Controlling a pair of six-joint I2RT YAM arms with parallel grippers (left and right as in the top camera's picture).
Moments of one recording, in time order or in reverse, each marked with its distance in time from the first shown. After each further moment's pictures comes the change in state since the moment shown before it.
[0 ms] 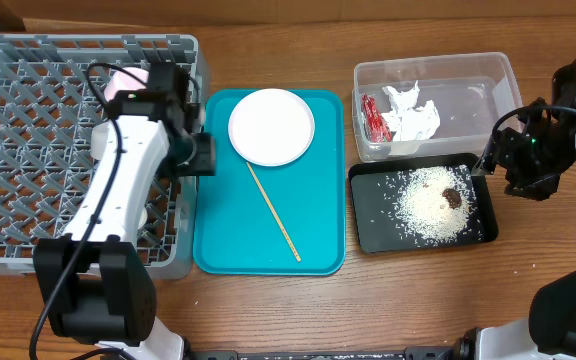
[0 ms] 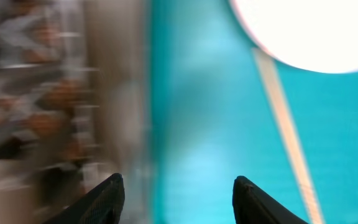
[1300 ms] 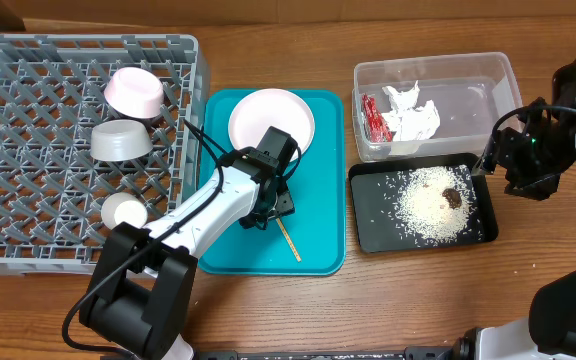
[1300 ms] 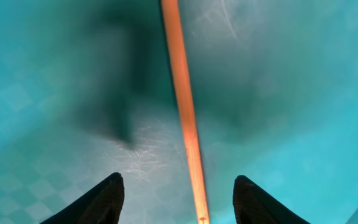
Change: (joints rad) left arm -0.413 0.000 -0.357 0.369 -0.075 -0.721; right arm 0.000 0.000 0.000 0.002 0.000 0.000
